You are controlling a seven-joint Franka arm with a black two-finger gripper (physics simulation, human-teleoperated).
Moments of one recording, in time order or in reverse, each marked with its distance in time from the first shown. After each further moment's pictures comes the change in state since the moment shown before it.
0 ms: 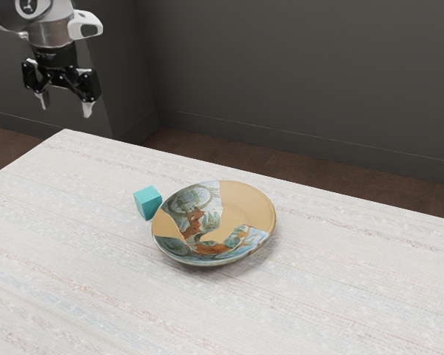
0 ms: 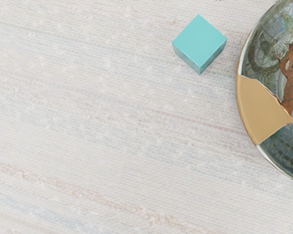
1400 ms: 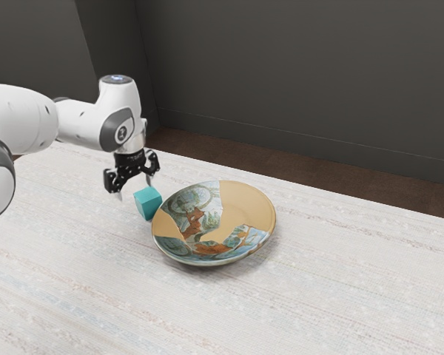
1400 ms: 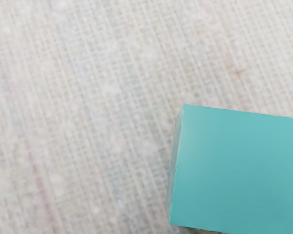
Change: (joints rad) arm 0.039 0.530 0.047 -0.108 -0.186 0.621 -0.895
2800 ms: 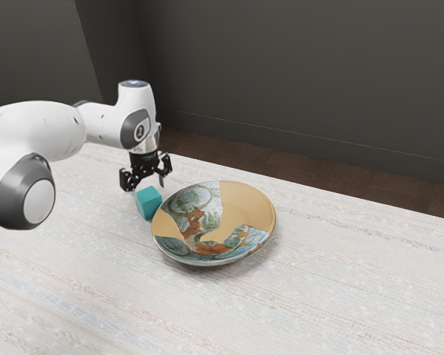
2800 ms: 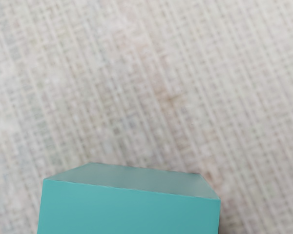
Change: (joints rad) arm 0.122 0.298 -0.100 0.384 -0.031 -0.132 0.055
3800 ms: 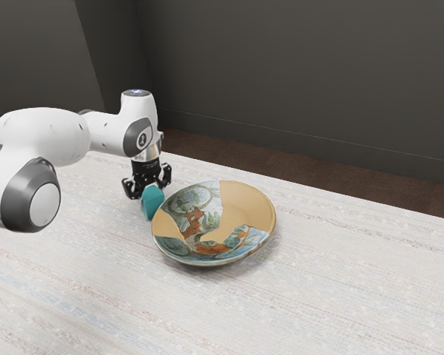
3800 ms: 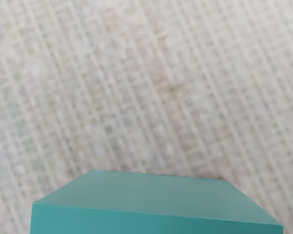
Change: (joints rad) arm 0.008 0.044 -0.007 0.011 -0.007 0.013 0.028
